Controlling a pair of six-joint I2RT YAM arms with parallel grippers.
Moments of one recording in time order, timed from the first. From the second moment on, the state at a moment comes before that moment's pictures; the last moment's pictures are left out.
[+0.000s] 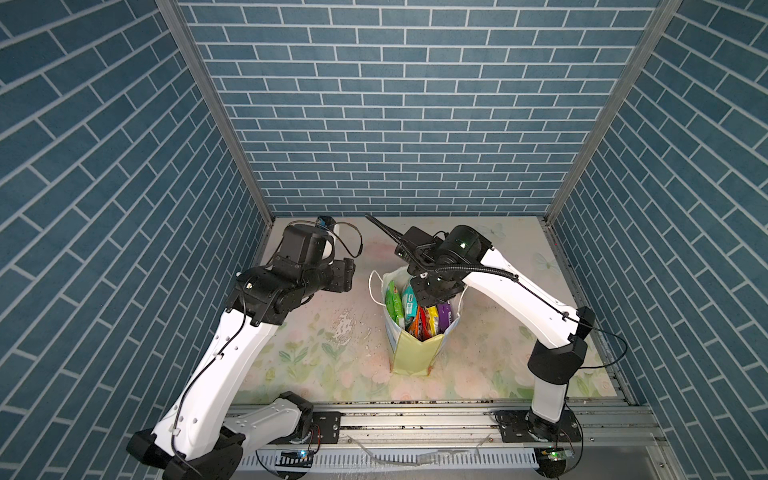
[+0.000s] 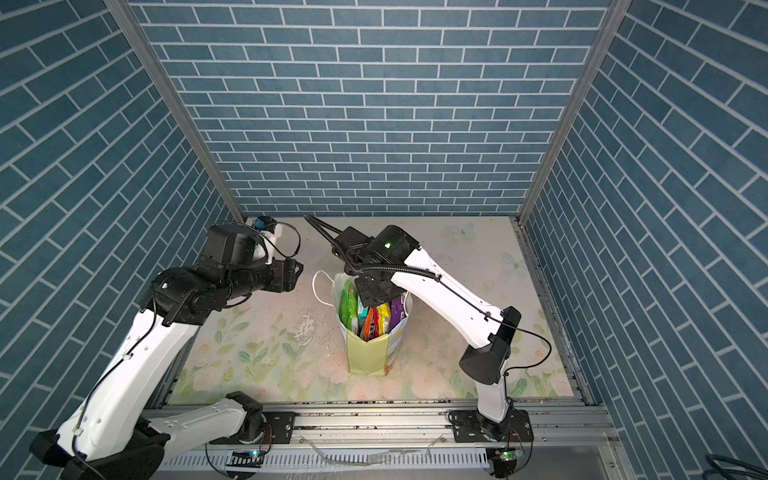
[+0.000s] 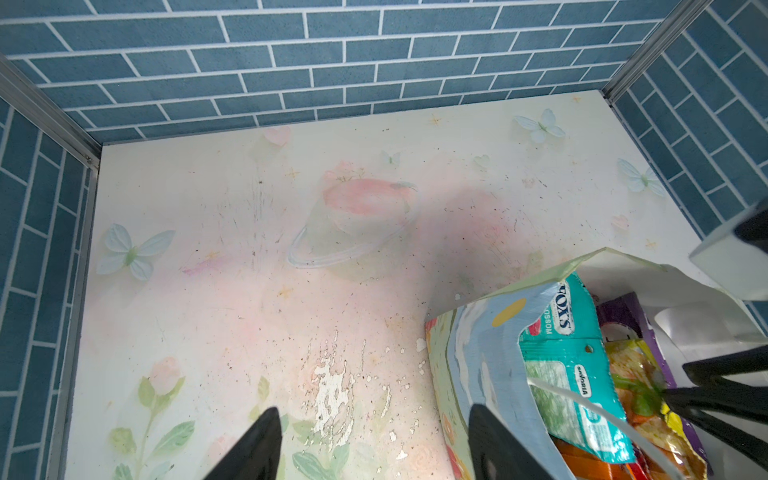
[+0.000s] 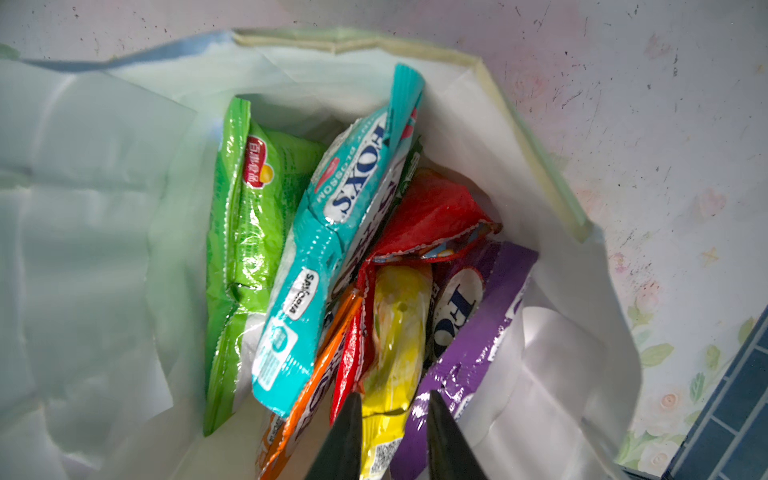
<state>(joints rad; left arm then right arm) -0.46 1.13 1.51 -1.10 -0.09 -0.23 1.04 1.89 2.22 -1.69 0.17 0.57</state>
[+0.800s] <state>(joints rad) -0.46 1.12 1.49 -1.09 -0.09 -0.23 1.04 1.94 2.22 -1.66 0.17 0.58</state>
